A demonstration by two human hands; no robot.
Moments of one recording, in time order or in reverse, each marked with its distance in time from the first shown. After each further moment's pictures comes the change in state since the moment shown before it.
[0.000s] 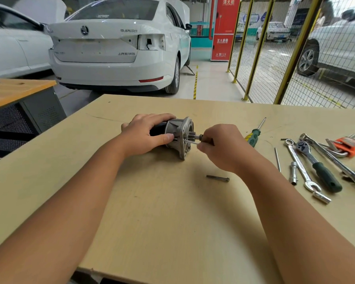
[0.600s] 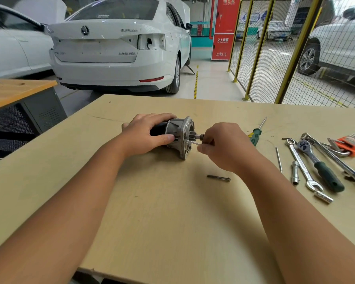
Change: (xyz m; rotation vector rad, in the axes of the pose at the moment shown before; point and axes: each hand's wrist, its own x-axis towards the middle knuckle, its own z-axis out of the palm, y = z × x) left_hand 0.000 0.000 0.001 -0.017 0.007 0.008; right_hand 0.000 0.000 0.003 -0.063 0.041 0.035
